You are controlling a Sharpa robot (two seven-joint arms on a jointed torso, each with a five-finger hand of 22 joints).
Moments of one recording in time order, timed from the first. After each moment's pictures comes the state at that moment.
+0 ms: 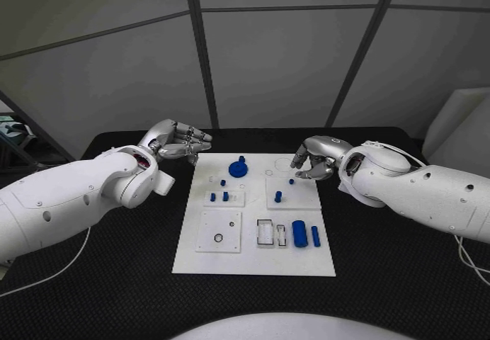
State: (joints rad) left arm 1.12 -0.88 0.06 1.40 -0.52 -0.31 0.22; left_hand 1.35 -0.18 0.49 0.02 0.15 1.06 0.16 0.11 0.07 1.13 0.09 0.24 0.09 1.22 0.01 1.01 0.44 0.21 1.22 0.11 0.43 1.23; right arm 1.17 -0.74 -0.02 1.35 -1.51 -0.24 -0.05; right_hand 1.38 -0.16 0.36 0.00 0.32 1.08 0.16 0.07 0.07 1.17 0.09 0.07 0.06 1.47 -0.01 0.98 0.81 0.16 1.20 0.10 1.02 0.82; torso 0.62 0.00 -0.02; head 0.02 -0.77
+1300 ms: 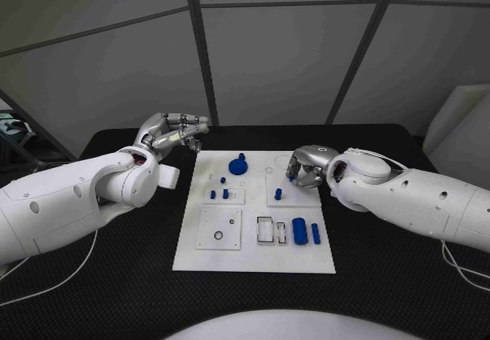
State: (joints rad) left arm 1.11 -0.90 0.06 1.47 -0.17 -0.35 0.38; left_hand 1.34 -0.18 0.47 0.01 0.15 1.06 0.16 0.11 0.07 1.14 0.08 0.25 0.09 1.21 0.01 1.00 0.43 0.21 1.22 0.11 0.41 1.22; right arm 1.13 -0.67 -0.01 1.31 -1.62 -0.17 -0.13; right_hand 1.40 -0.14 0.44 -0.02 0.28 1.09 0.16 0.07 0.07 1.21 0.08 0.10 0.07 1.47 0.00 1.26 1.08 0.12 1.29 0.11 1.25 1.10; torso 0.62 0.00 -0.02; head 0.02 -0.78
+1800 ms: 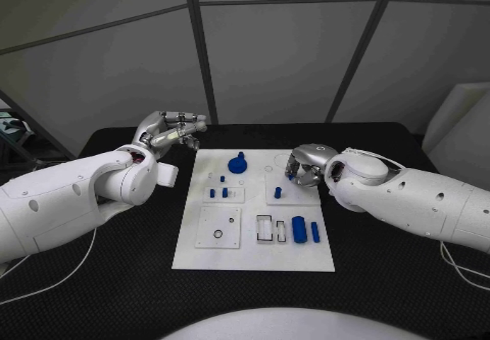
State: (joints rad) left arm 1.11 -0.90 0.06 1.46 -0.17 -0.35 0.38; left_hand 1.34 -0.18 0.47 0.01 0.15 1.06 0.16 0.11 0.07 1.14 0.08 0.25 0.09 1.21 0.01 1.00 0.42 0.21 1.22 0.11 0.41 1.21; right arm 1.12 -0.67 -0.01 1.32 -1.67 -0.20 -0.16; right_hand 1.41 -0.12 0.47 -0.04 0.23 1.16 0.13 0.09 0.08 1.27 0.06 0.12 0.08 1.47 -0.01 1.28 1.09 0.09 1.34 0.09 1.33 1.20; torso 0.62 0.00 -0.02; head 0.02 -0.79
